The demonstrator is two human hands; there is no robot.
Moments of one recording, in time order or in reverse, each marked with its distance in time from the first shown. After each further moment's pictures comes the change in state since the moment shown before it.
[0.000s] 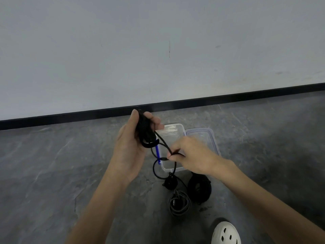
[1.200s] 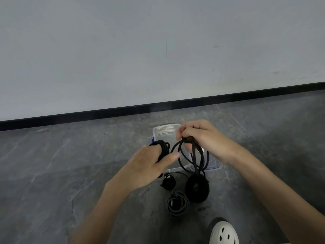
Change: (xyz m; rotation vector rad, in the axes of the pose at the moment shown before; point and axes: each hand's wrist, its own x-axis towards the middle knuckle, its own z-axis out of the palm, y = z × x) left_hand -0.007 -0.022 -0.008 1.379 -0.405 -0.096; right_hand -0.016 -0.005 -0.045 0.676 0.101 0.110
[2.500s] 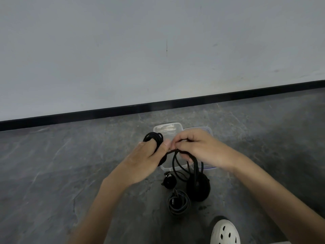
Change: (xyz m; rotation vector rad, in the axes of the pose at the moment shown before) left_hand 0.003 -0.006 -0.003 -0.113 0.123 -0.047; right_hand -0.011 0.000 0.016 -0.197 -0.087 0.029
